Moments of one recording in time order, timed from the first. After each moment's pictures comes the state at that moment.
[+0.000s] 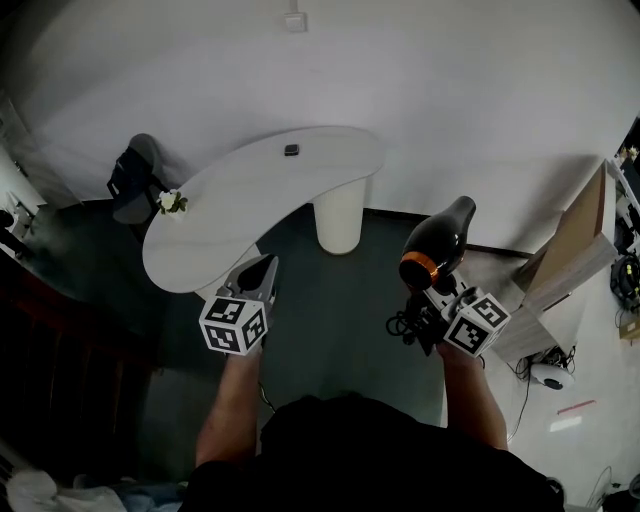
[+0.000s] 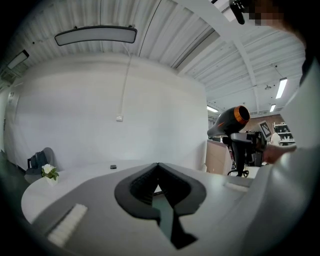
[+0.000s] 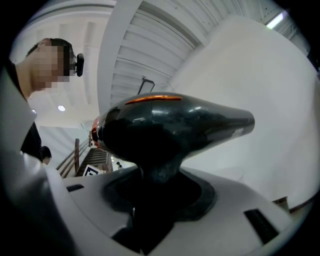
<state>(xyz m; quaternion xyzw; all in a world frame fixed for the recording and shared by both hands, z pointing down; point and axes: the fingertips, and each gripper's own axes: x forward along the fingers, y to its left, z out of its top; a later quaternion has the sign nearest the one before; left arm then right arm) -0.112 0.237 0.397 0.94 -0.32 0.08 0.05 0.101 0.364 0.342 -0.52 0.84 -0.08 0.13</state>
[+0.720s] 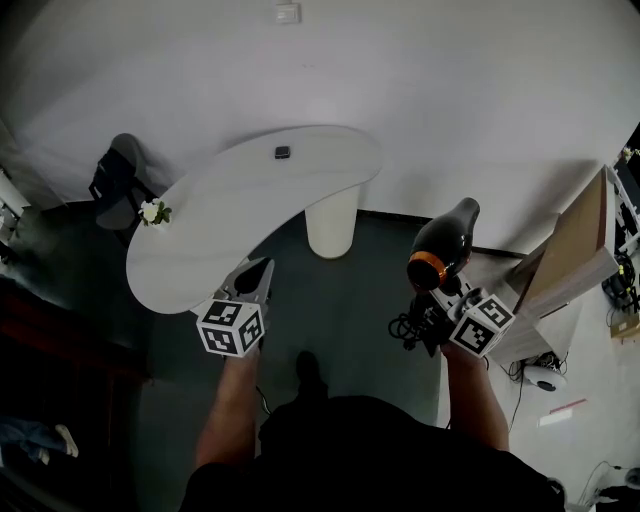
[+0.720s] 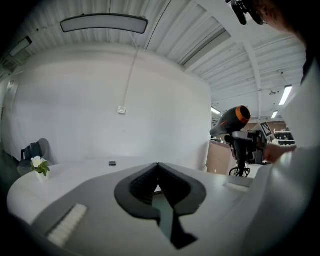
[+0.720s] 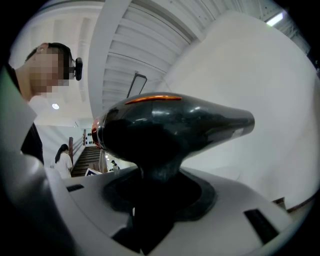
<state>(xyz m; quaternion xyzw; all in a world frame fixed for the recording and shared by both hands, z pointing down) -0.090 0.147 0.429 0.94 -0.31 0.08 0.08 0.137 0.284 0.355 -0.54 0.83 -0.10 0.12</state>
